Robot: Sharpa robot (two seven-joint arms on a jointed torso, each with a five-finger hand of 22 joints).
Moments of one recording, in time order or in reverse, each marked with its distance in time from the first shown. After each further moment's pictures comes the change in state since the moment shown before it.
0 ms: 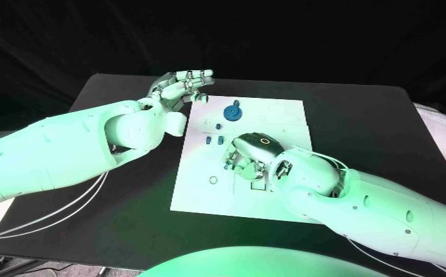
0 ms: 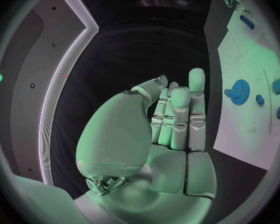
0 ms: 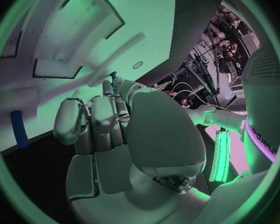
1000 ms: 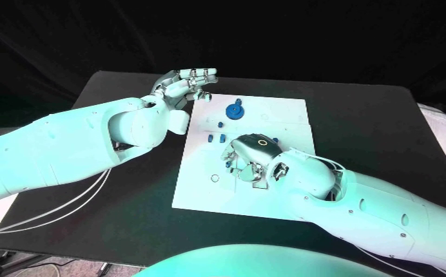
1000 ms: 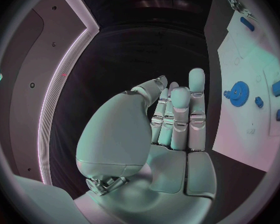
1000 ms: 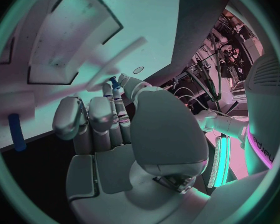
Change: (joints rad) left arm 0.000 0.002 0.000 -0.001 -0.001 0.008 -0.006; left_hand -0.004 0.004 0.000 0.000 0.000 -0.004 0.004 0.000 0.000 0.000 0.000 0.000 0.000 0.000 0.000 0.000 0.000 0.000 0.000 0.000 0.000 0.000; right arm -0.001 0.024 -0.021 -0.008 -0.048 0.002 -0.041; right_hand -0.087 -0.063 -0.078 -0.006 0.026 -0.118 0.021 0.000 -0.008 -0.144 0.030 -0.013 -0.002 0.004 0.022 -0.020 -0.042 0.015 -0.027 0.020 -0.032 -0.053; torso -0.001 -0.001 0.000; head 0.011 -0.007
